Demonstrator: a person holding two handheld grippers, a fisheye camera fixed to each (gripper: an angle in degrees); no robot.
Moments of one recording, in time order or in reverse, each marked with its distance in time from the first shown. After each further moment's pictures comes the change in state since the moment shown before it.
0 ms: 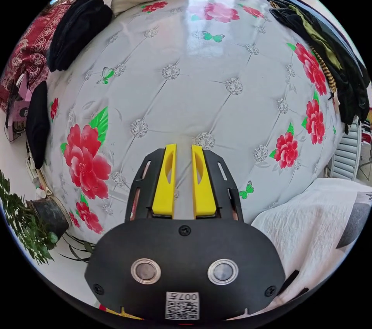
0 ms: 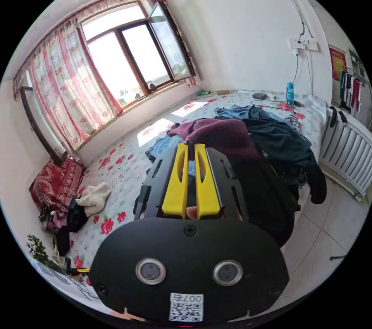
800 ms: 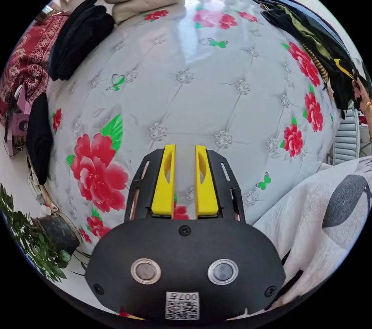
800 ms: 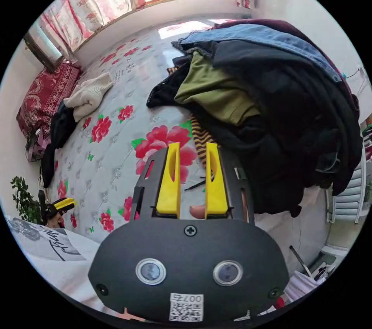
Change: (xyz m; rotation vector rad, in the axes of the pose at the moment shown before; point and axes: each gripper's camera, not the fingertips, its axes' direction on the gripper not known) left arm 0.005 0.015 0.017 -0.010 -0.008 0.154; right arm -0.071 0.166 0.133 -0.595 0.166 -0.199
